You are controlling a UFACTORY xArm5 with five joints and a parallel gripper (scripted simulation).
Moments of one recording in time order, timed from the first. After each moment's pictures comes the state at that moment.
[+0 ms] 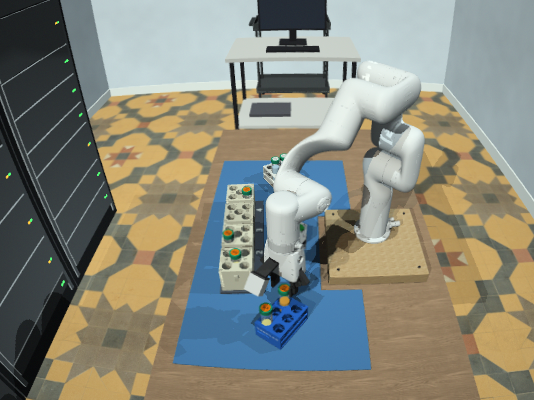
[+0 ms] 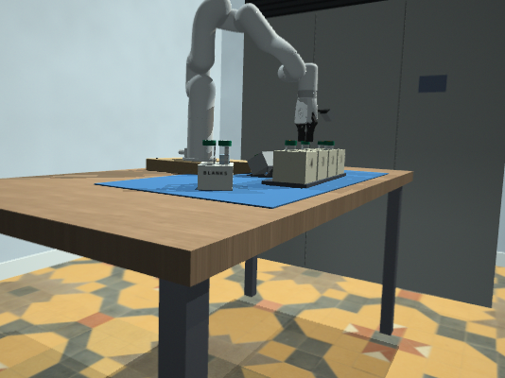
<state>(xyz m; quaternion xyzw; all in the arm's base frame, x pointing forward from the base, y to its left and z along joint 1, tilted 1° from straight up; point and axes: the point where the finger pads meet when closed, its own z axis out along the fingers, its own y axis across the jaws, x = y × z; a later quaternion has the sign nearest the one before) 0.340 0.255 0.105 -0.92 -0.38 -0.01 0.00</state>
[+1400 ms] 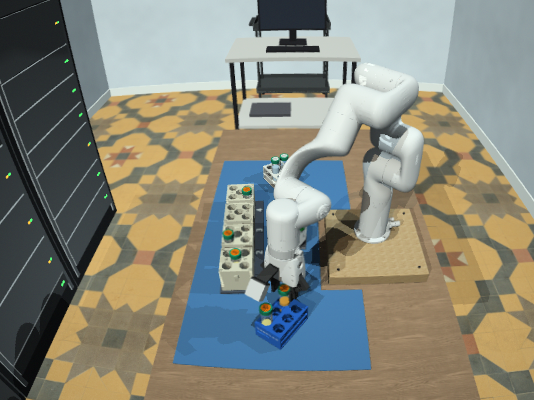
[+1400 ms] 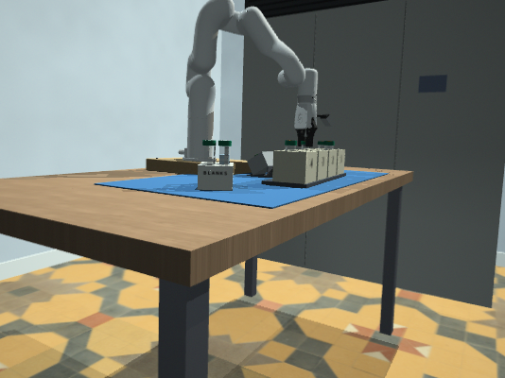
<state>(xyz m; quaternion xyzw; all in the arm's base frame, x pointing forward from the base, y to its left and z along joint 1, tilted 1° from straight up) 0.340 0.256 0.085 -0.92 -0.38 -0.01 0.00</state>
